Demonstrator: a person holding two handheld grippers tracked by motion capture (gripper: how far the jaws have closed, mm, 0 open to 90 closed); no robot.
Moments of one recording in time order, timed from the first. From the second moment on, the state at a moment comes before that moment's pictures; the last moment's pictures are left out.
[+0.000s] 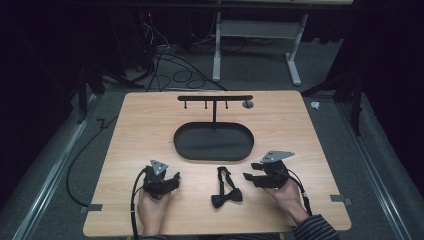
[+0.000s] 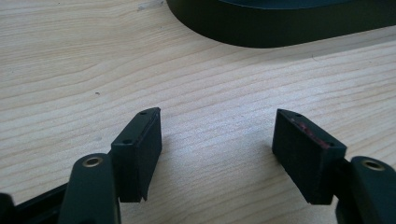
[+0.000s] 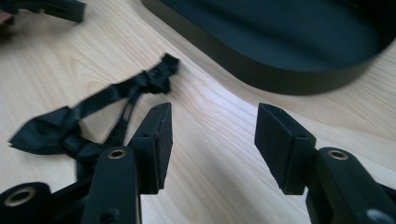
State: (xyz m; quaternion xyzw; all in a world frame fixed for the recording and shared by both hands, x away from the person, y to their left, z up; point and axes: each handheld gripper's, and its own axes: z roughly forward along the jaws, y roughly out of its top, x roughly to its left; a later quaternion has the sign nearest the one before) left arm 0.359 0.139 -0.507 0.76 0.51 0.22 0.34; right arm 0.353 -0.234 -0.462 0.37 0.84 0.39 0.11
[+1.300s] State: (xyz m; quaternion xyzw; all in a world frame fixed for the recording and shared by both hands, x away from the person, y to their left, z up) left arm 0.359 0.139 -0.507 0.76 0.51 0.22 0.34; right arm 0.359 -0.187 -0.481 0.31 0.88 0.35 0.06
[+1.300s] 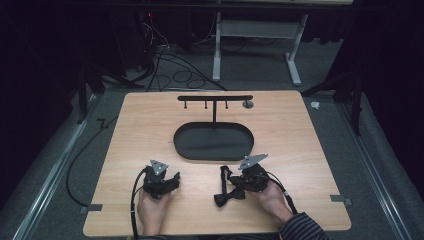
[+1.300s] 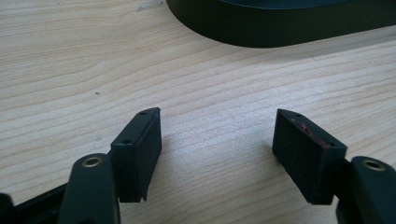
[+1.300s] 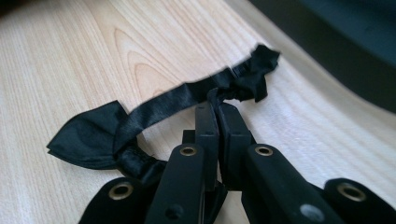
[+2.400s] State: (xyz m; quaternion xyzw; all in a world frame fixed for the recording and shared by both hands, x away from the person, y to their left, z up) left arm 0.359 0.139 -0.507 0.76 0.51 0.22 0.34; right arm 0.362 -0.228 -0.417 0.29 0.87 0.38 0.15
